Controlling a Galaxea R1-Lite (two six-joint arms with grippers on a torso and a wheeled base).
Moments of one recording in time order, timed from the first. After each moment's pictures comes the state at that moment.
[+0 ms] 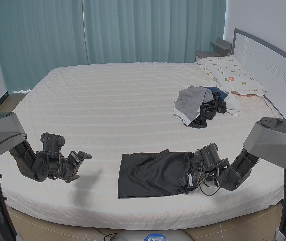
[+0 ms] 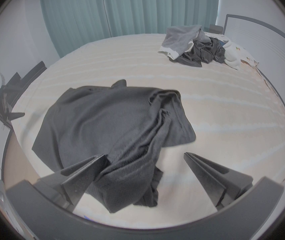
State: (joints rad) left arm -0.10 2.16 -0.73 -0.67 -0.22 -1.01; right arm 0.49 2.29 -0.88 -0.56 -0.20 0.24
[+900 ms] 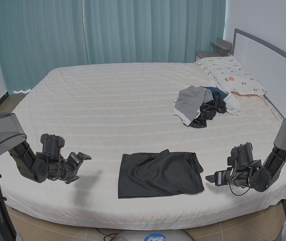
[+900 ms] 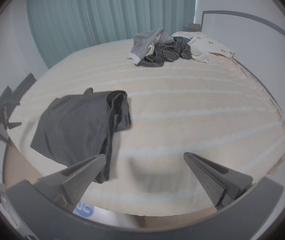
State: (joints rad) left arm -0.10 2.15 -0.71 -0.67 -0.21 -1.01; right arm 0.29 2.11 -0.54 -0.77 -0.12 0.22
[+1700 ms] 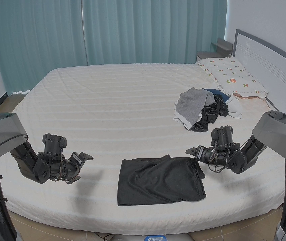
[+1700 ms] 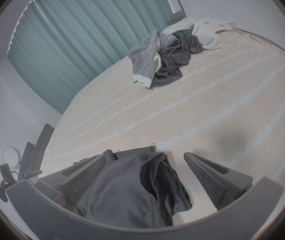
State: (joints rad) left arm -0.12 2.16 -0.71 -0.67 -0.19 -1.02; right arm 0.31 2.33 -1.00 -0.68 0.01 0.60
